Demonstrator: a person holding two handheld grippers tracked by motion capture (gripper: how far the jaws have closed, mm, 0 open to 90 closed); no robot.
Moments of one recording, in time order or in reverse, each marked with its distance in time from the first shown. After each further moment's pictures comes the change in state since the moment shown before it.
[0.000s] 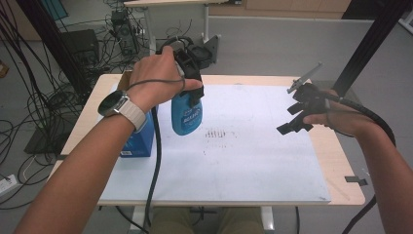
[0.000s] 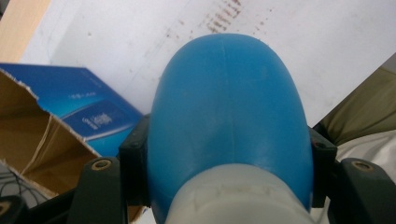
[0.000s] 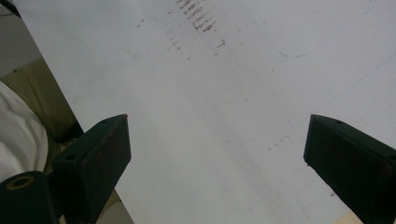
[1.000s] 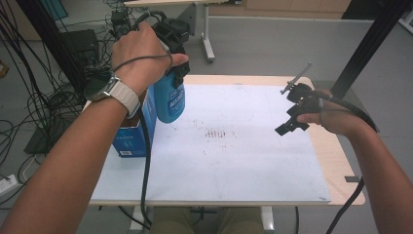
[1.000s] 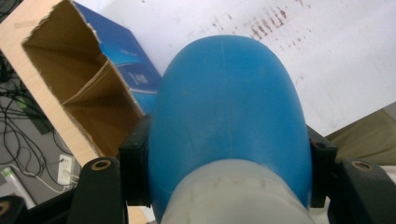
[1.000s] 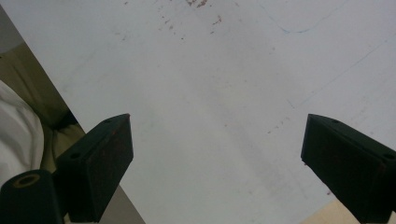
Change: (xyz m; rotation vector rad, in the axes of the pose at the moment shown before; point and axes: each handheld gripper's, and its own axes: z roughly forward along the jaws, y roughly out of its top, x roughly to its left) left arm 0.033 -0.018 -0.044 0.000 0.046 -0.286; right arm -0.001 0.010 0.011 0.121 -0.022 0.021
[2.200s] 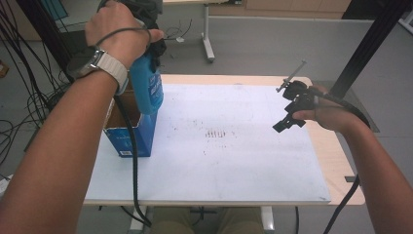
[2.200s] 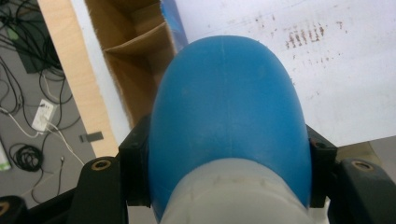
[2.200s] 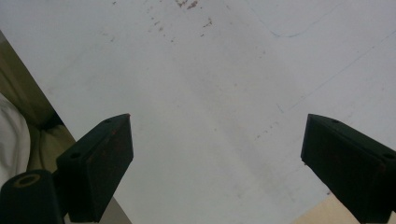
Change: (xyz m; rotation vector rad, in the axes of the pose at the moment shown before) left arm 0.059 -0.010 -0.020 0.049 -0.008 -0.312; right arm -0.005 0.011 0.004 0.020 -0.028 -0.014
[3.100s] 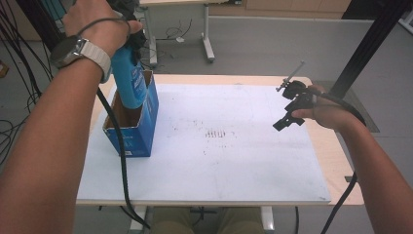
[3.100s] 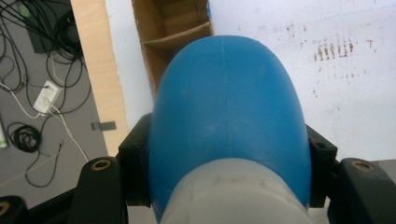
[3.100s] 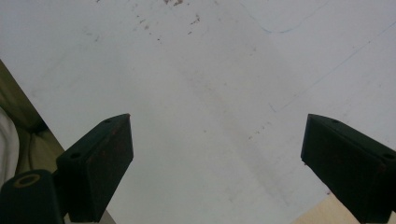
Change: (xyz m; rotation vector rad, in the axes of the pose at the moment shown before) left arm 0.043 0.005 0.003 0.011 0.011 -0.101; right arm -0.016 -0.001 0.011 0.005 0.000 0.022
